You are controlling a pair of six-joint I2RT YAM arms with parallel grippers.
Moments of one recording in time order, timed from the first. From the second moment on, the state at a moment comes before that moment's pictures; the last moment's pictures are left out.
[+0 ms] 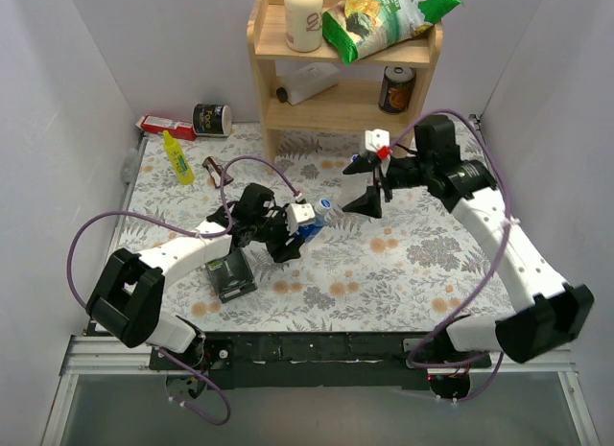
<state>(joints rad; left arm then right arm) -0.60 1.44 0.85 -0.22 0.51 0.46 0.42 1.36 1.39 -0.63 -1.01 -0.59</state>
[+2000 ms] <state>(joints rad) -0.65 1.45 0.91 -0.25 0.42 0.45 0.52 1.42 1.23 -0.35 -0.80 0.01</state>
